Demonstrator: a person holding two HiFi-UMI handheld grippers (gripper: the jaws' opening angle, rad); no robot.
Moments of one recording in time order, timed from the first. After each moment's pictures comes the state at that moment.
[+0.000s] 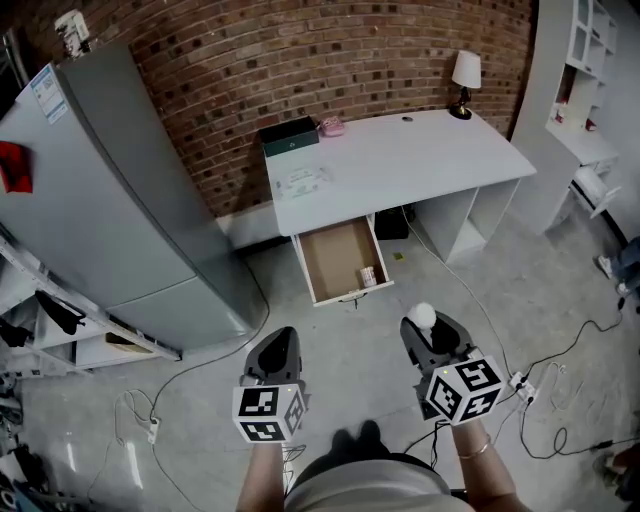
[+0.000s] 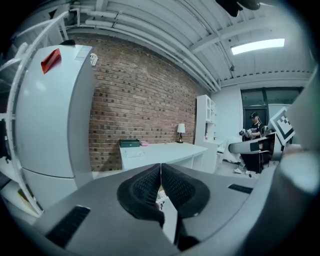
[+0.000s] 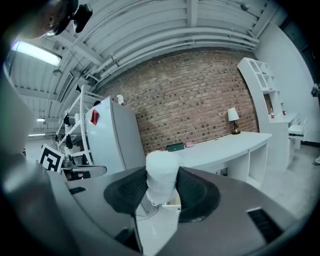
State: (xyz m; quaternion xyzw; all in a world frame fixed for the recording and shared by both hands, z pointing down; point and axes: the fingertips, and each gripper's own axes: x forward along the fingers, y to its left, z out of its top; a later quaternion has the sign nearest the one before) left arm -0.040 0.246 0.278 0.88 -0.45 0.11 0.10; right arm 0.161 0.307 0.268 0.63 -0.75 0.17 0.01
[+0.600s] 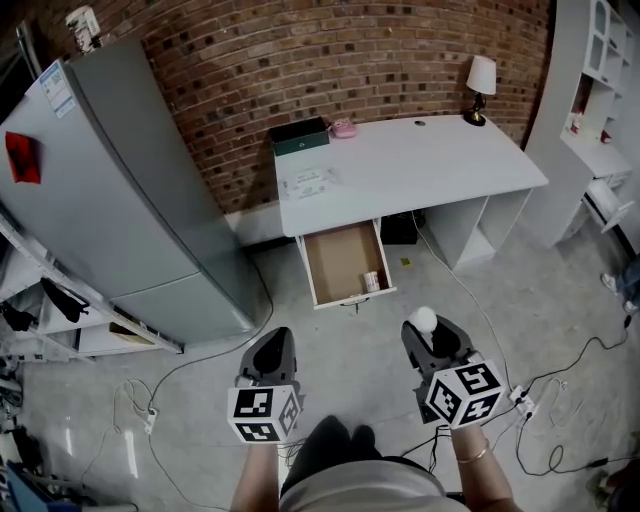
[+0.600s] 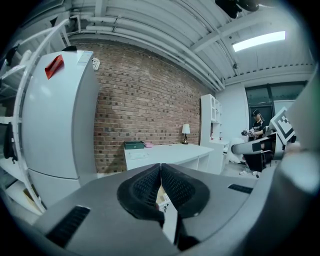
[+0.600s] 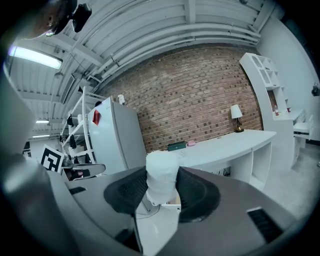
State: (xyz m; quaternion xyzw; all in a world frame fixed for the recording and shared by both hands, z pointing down) left arm -0.026 0.243 0.279 0.87 -0.48 0.10 0.09; right arm 0.188 0.298 0.276 0.61 -0.77 0.18 0.01
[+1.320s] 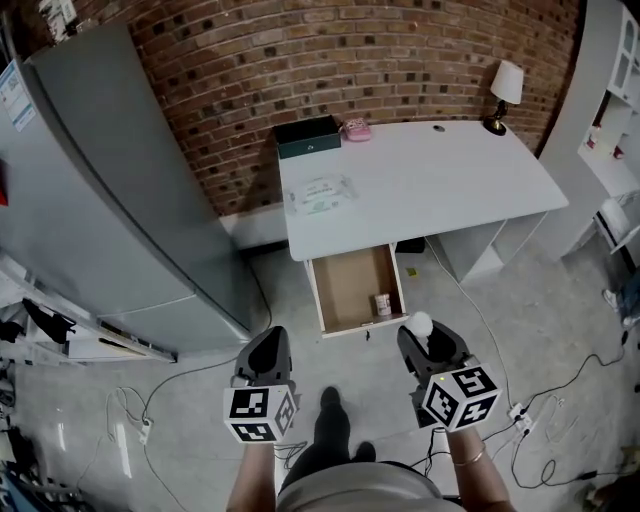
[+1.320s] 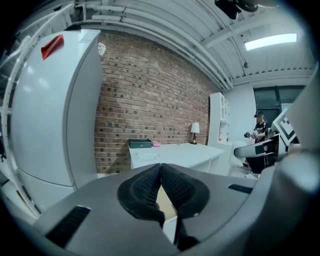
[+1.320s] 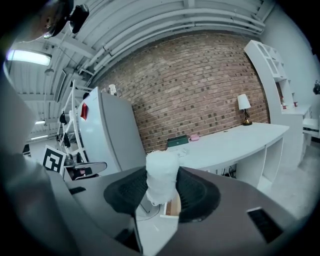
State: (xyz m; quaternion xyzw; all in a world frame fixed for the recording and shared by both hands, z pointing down) left arm -0.050 0.069 0.305 0.86 -0.49 0.10 0.11; right arm 0.165 0.127 0.305 0.60 -0.77 0.21 0.03
